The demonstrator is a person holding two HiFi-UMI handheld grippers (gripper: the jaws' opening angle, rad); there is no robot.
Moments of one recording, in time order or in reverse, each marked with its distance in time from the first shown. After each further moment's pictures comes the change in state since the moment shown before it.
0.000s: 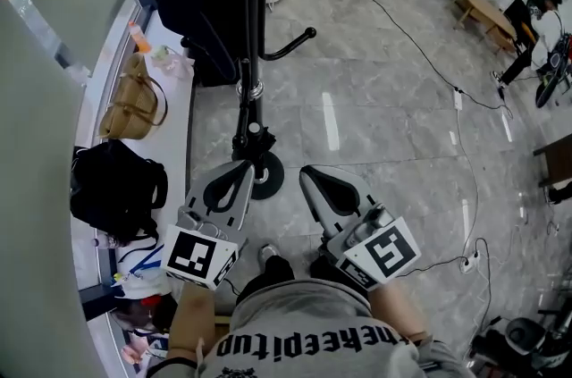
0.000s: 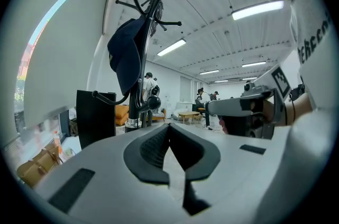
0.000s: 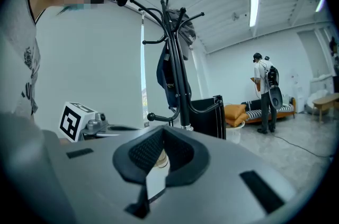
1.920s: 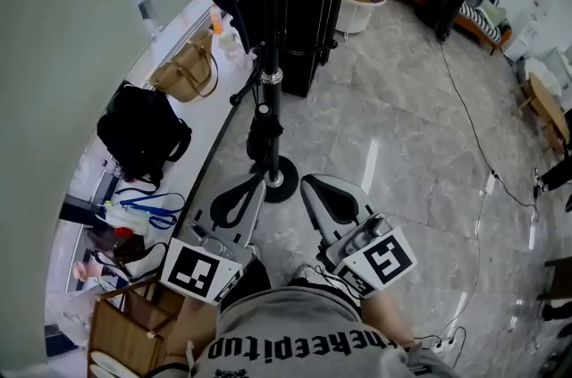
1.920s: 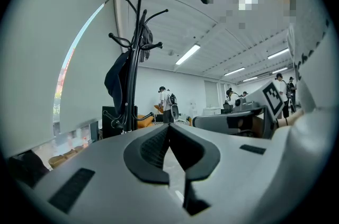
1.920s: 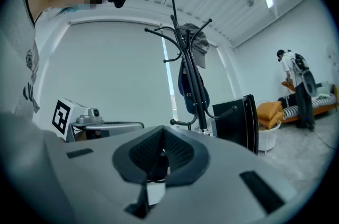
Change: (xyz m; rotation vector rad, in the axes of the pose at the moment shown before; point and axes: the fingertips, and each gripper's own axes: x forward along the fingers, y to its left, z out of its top) left arm -0.022 -0.120 0.047 0.030 -0.091 0.353; right arm -0.079 -0.010 0.026 0.035 -0.064 0.411
